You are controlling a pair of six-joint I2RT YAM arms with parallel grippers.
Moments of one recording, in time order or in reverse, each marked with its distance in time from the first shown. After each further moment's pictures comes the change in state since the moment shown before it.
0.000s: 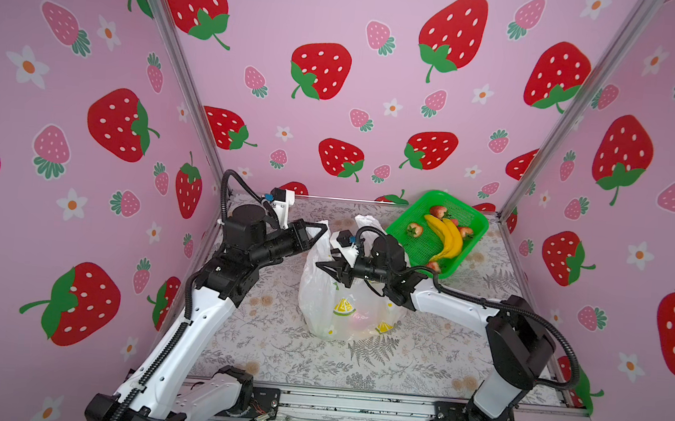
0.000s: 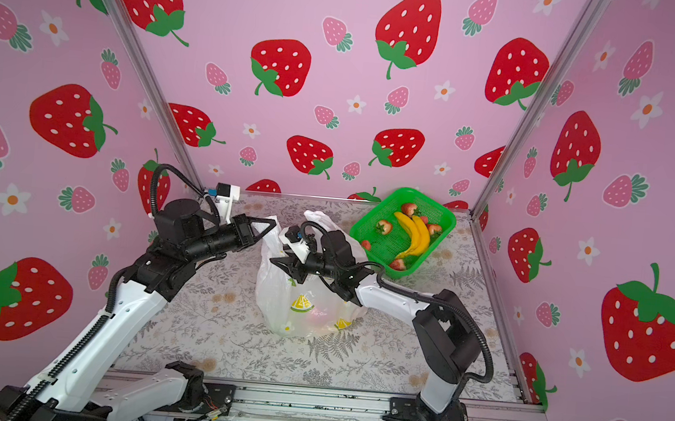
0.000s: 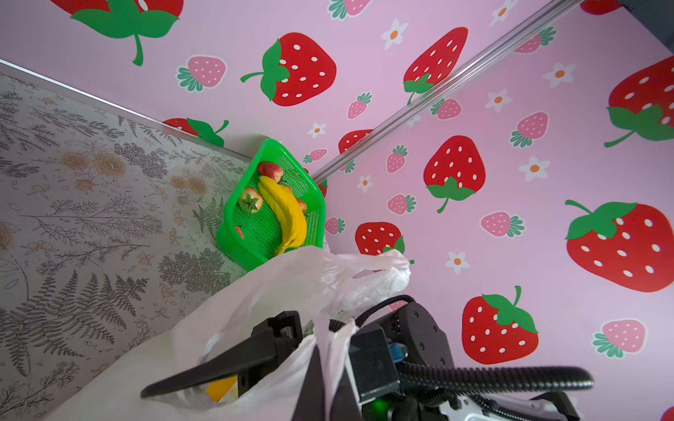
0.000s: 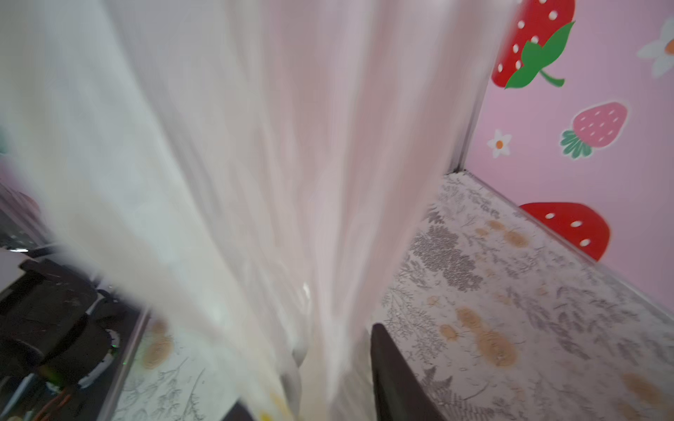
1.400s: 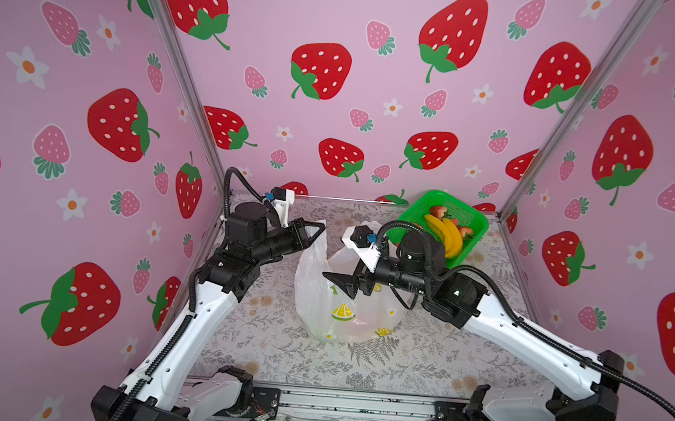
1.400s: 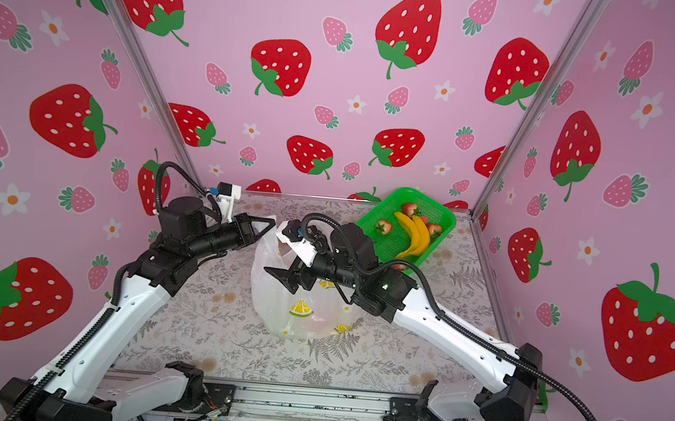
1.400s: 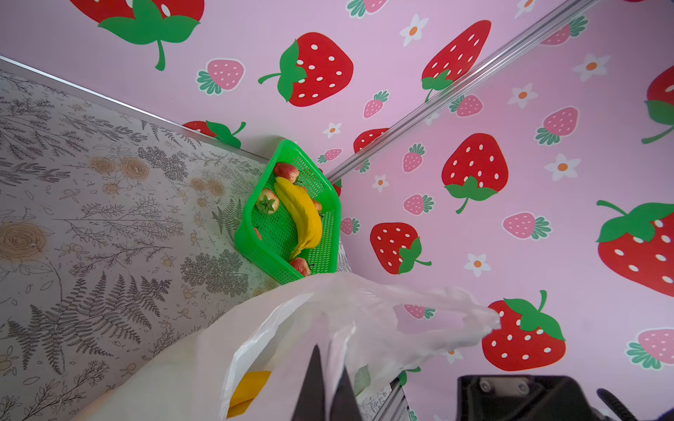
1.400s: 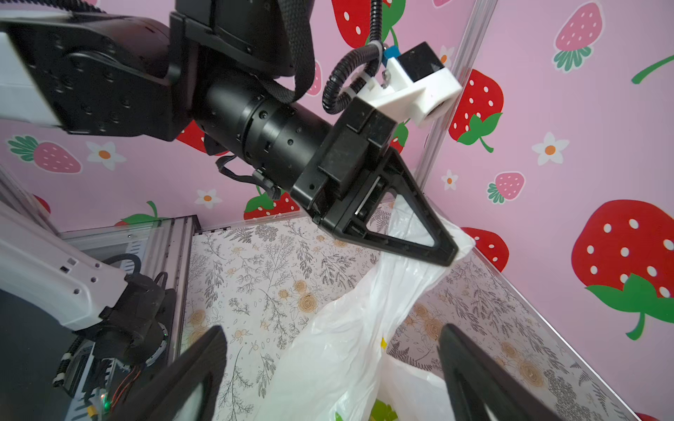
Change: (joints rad) left arm 0.024 0.037 0.005 -0.013 0.000 0.061; right arm 0.158 -0.415 0.204 -0.631 0.302 -0.129
